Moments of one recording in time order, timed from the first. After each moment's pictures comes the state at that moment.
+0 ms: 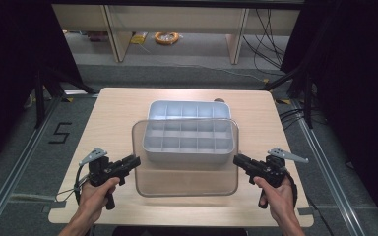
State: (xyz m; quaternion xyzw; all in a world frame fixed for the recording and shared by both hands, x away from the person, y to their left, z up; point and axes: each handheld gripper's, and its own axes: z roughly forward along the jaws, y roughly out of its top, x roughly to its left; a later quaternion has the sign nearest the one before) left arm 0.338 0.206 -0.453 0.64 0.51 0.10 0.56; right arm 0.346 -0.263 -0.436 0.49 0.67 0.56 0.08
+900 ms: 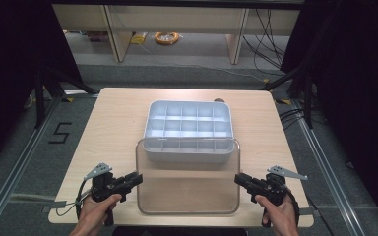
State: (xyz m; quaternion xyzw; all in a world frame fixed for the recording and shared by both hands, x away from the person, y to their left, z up) left arm 0.312 0.202 -0.478 0.68 0.51 0.06 0.53; right arm 0.315 -0.271 -0.470 0.51 0.68 0.52 0.05
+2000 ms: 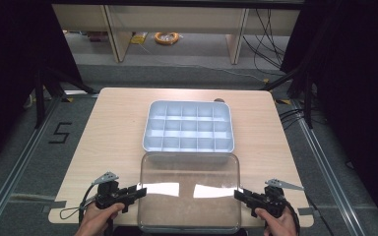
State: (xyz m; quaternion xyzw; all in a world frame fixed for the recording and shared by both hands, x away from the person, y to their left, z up) left arm 0.304 0.198 -0.505 0.71 0.51 0.01 0.49; right arm 0.294 -0.275 -0.500 0.54 0.69 0.48 0.01
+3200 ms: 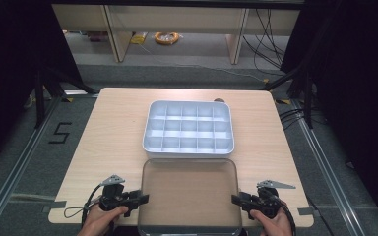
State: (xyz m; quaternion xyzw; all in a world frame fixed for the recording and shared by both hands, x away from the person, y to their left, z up) left arm 0.305 0.190 -0.516 0.74 0.51 0.00 0.44; right arm 0.296 -0.265 -0.506 0.54 0.73 0.42 0.03
